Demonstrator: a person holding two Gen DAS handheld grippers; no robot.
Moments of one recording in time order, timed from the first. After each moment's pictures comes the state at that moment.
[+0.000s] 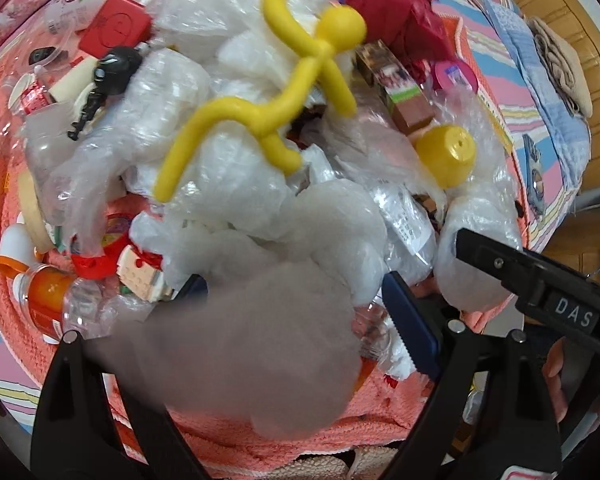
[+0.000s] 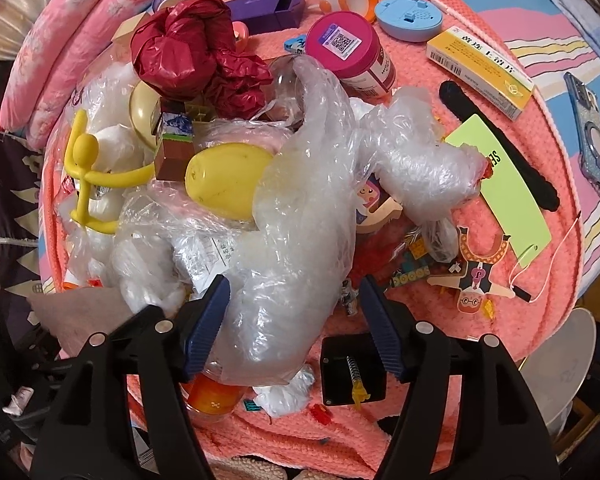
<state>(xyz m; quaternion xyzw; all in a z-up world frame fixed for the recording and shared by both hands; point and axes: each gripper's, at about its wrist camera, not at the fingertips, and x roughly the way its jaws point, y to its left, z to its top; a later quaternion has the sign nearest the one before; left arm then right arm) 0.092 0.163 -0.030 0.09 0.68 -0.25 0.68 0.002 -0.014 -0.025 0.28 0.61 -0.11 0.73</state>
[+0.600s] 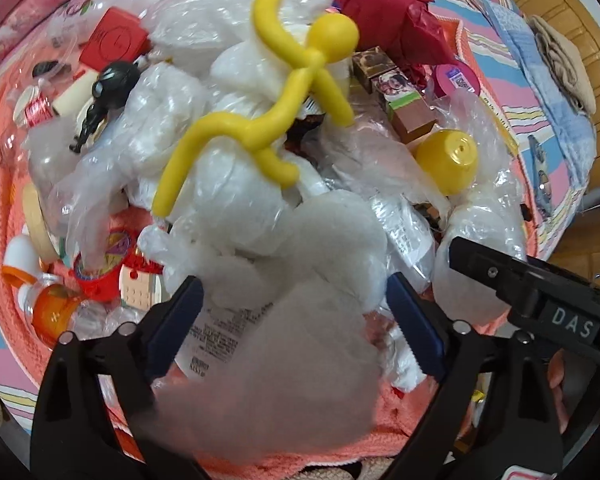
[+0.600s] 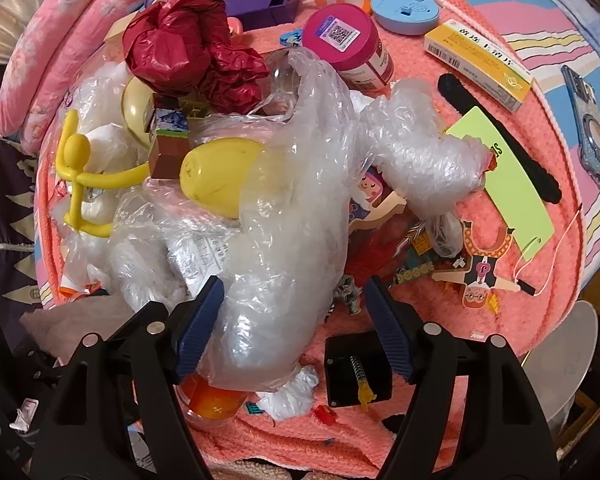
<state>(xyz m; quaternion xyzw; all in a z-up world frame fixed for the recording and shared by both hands) 0.087 0.151 -0.035 0.12 0.66 -0.25 0.70 0.004 -0.010 -0.031 0.28 0.61 -0.13 0.73</state>
